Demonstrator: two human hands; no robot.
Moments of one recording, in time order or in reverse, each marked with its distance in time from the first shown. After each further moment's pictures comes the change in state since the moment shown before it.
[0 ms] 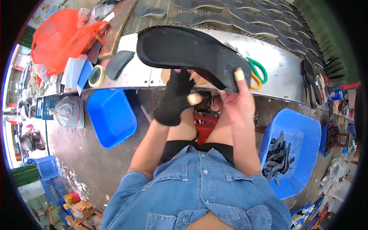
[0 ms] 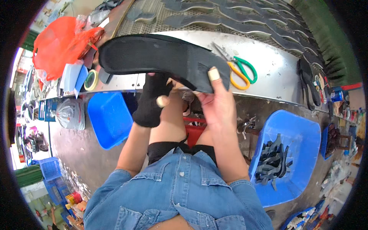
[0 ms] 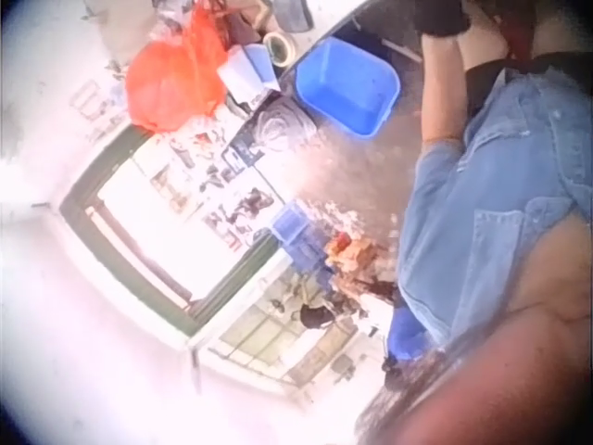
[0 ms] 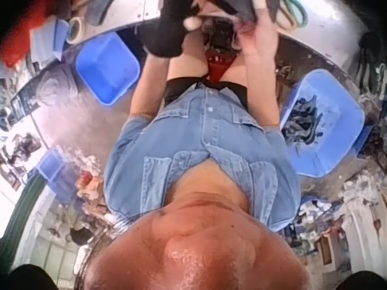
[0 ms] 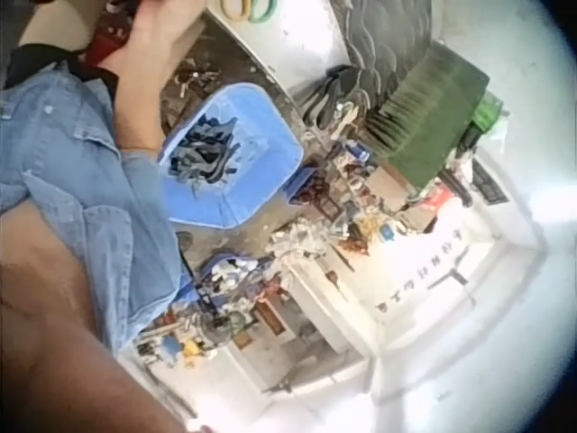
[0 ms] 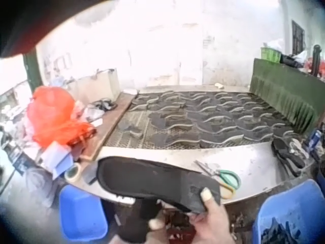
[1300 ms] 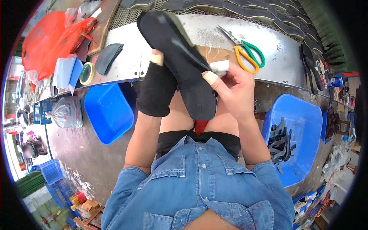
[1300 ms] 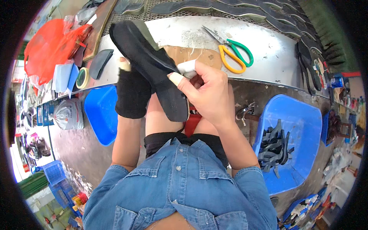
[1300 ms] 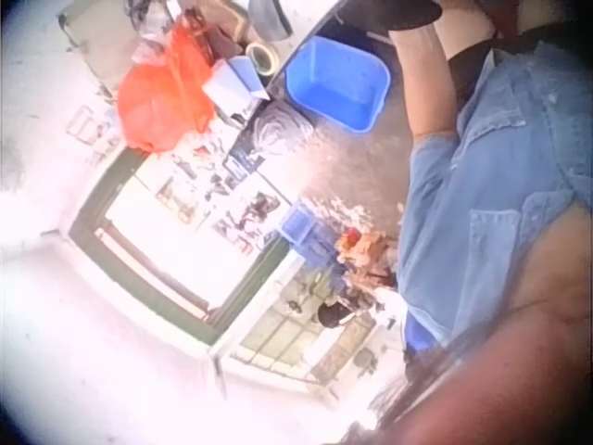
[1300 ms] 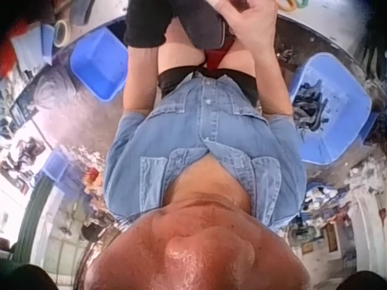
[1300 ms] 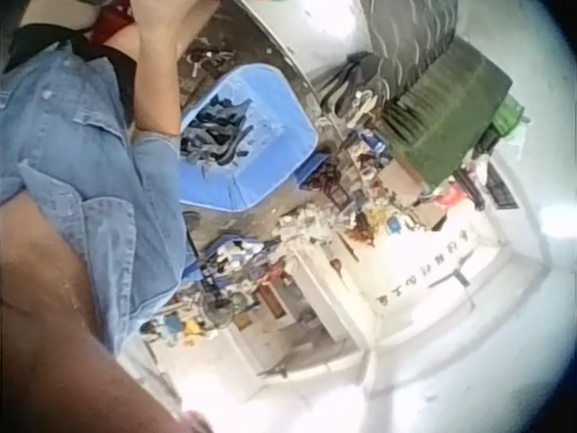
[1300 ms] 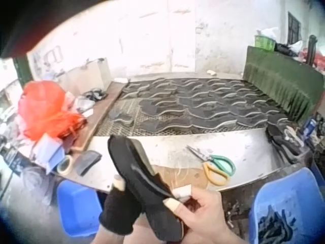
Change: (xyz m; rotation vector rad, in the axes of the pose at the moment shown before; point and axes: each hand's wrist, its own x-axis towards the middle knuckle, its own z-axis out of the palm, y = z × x) left_hand 0.010 0.013 -0.002 -0.302 0.095 -0.331; right_hand -0.022 -0.013 0.003 -1.110 -0.328 -0.460
